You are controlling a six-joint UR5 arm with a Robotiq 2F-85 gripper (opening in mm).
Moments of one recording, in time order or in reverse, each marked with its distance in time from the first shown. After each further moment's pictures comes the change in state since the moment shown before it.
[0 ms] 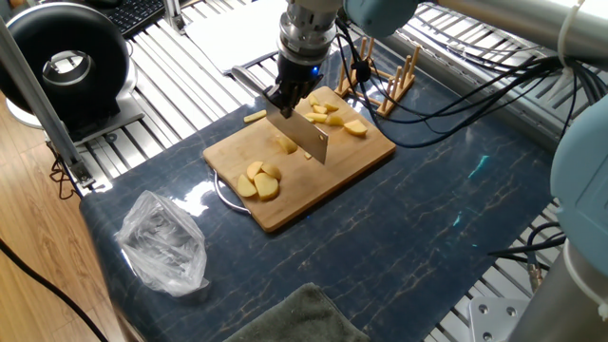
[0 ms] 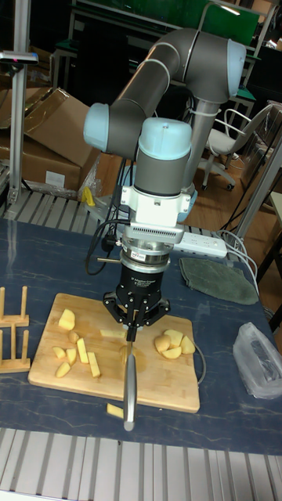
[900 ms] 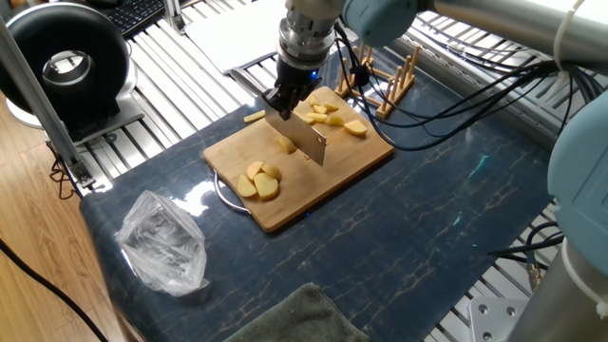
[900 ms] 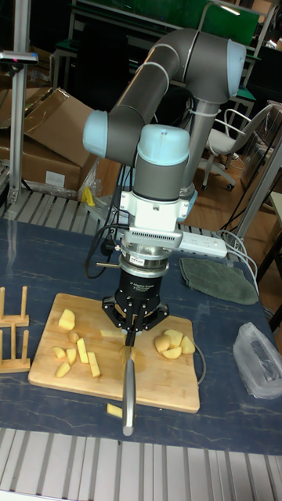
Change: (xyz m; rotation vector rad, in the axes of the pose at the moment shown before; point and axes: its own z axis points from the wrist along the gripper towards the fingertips) arm -0.006 -0.002 0.012 0.003 -0.030 -0.002
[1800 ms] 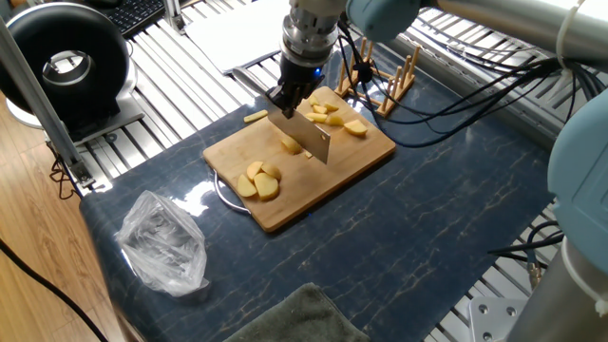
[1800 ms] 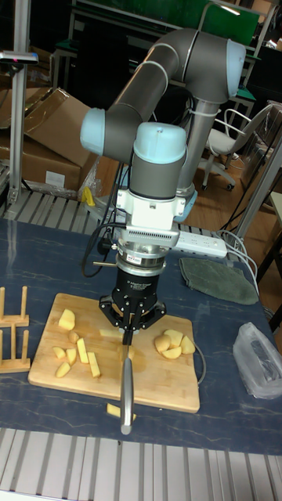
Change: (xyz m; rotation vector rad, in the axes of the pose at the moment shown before) arm 0.007 -0.005 -0.010 -0.004 0.033 -0.013
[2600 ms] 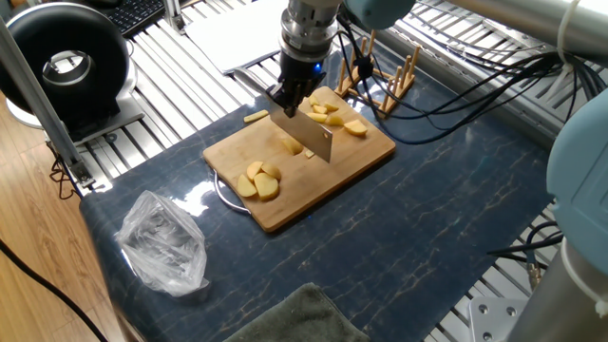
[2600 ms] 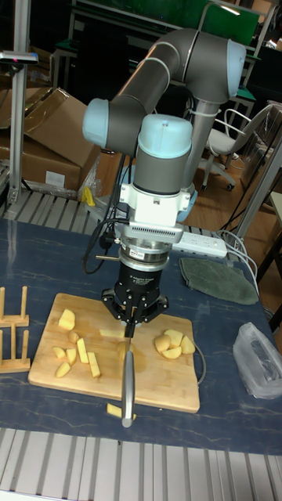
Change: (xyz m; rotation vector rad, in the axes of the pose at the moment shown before) arm 0.004 0.002 -0.007 0.010 0.030 0.009
